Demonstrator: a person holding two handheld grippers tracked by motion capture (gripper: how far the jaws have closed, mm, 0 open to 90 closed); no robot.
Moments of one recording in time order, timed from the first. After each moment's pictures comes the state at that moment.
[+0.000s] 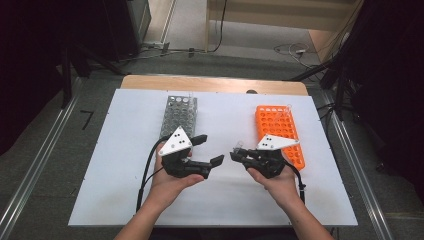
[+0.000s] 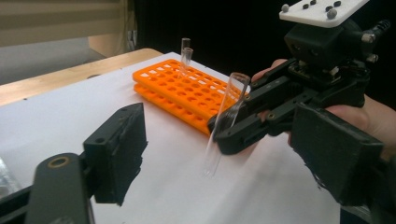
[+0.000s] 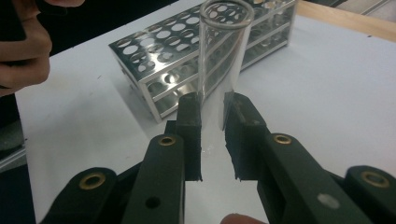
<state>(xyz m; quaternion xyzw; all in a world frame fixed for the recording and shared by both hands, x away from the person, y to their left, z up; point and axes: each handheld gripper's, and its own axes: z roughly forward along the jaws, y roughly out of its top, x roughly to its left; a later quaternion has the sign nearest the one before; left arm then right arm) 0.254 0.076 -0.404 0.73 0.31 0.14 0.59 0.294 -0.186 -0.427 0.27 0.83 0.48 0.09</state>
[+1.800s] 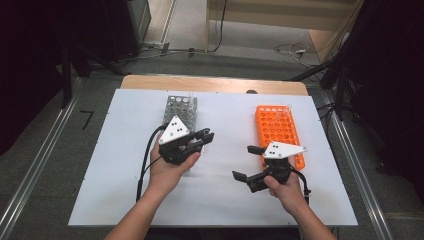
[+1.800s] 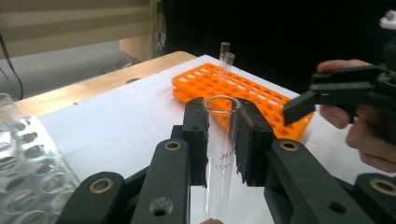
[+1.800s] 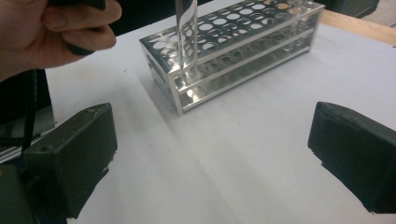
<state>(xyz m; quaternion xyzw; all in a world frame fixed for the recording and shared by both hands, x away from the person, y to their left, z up) 0.281 0.089 -0.399 0.73 0.33 0.19 0.57 0.281 -0.207 -0.428 0.24 0.83 0.50 0.08</state>
